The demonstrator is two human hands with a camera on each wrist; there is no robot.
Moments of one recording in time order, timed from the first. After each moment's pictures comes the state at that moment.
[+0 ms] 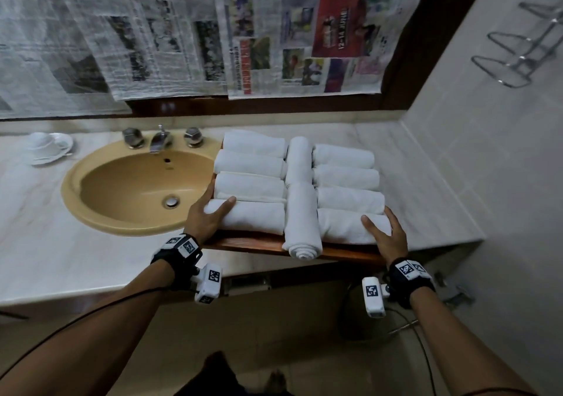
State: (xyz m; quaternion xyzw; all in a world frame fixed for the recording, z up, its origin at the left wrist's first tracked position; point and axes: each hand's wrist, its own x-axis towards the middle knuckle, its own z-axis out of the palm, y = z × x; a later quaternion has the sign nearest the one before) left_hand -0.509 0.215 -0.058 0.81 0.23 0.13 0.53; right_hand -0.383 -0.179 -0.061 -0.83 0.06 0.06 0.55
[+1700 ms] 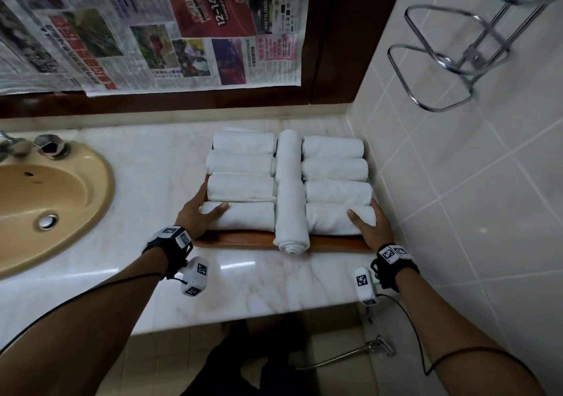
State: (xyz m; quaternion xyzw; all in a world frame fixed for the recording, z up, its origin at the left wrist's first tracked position) left_hand -0.199 0.009 -0.137 0.84 0.27 -0.02 0.47; right_hand -0.046 -0.404 -0.131 -0.87 0.03 0.15 0.48
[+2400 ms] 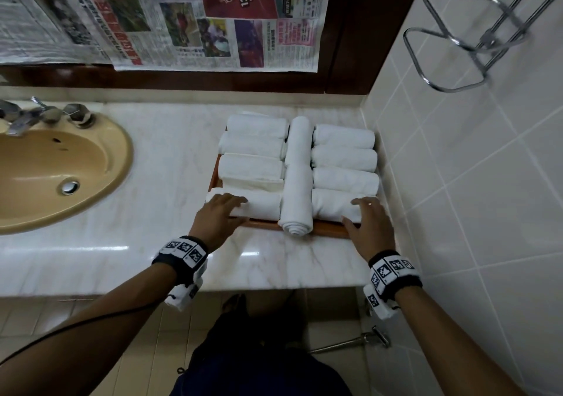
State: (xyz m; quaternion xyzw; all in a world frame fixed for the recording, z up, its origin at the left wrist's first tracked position) left_hand -0.259 -0.075 -0.113 0.96 0.14 0.05 0.22; right_hand -0.099 -0.401 -0.113 -0.95 -0.21 -0.01 0.23
